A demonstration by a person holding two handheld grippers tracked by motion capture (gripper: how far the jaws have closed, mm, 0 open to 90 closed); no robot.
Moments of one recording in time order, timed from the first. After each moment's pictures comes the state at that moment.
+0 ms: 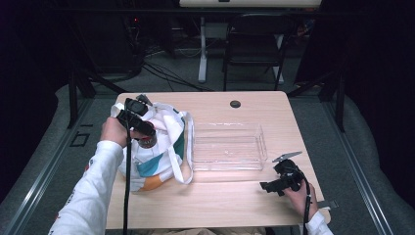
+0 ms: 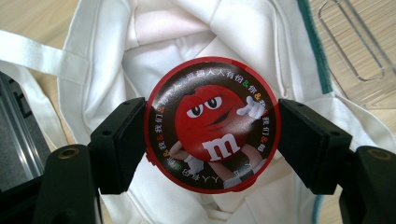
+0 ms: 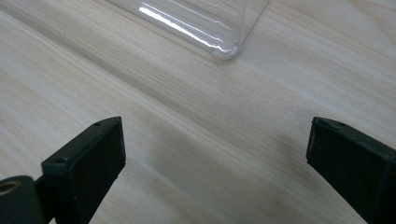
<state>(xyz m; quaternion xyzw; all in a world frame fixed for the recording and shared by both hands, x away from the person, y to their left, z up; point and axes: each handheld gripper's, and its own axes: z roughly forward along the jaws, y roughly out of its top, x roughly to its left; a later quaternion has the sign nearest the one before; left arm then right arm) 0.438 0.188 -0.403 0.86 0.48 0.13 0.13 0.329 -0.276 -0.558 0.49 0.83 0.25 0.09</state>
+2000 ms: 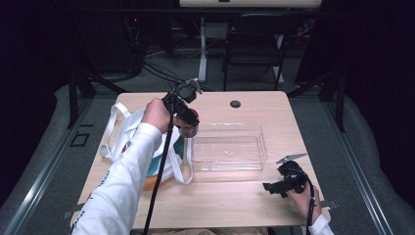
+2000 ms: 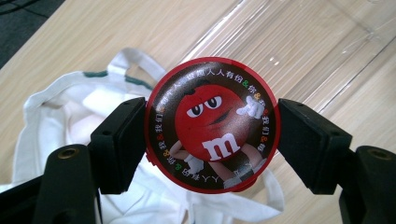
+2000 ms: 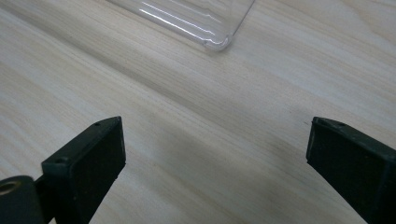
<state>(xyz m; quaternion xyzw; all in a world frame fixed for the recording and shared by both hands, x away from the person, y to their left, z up) 0.436 0.059 -0.351 0.91 0.36 0.12 0.16 0.321 -0.284 -0.554 0.50 0.83 0.25 0.09</state>
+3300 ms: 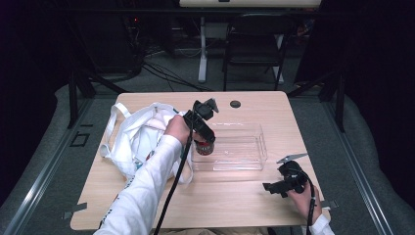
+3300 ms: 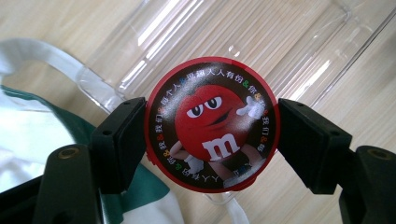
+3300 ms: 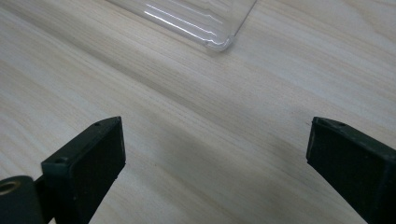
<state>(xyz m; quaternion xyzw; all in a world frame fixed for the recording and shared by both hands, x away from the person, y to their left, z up) 0.447 0.021 -0.426 0.93 0.35 0.03 0.14 0.321 -0.285 -0.554 0.49 0.83 0.25 0.09</state>
